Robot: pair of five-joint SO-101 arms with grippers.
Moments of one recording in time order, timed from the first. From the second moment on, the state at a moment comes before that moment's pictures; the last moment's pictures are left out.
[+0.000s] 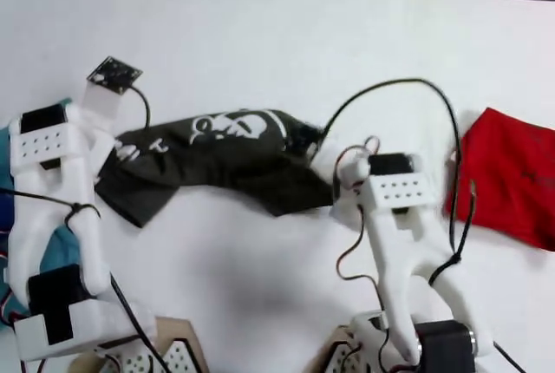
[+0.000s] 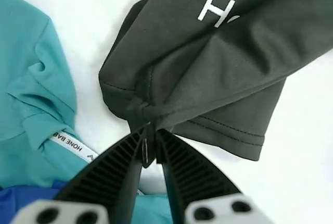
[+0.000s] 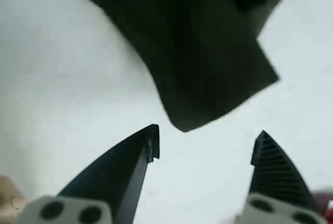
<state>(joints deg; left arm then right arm) -25.5 -5.2 20.6 71.1 -39.4 -12.1 -20.2 44.2 67.3 56.9</state>
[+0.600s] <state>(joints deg) -25.4 -5.2 20.9 69.5 -39.4 -11.2 -20.1 45.8 54.3 92.9</state>
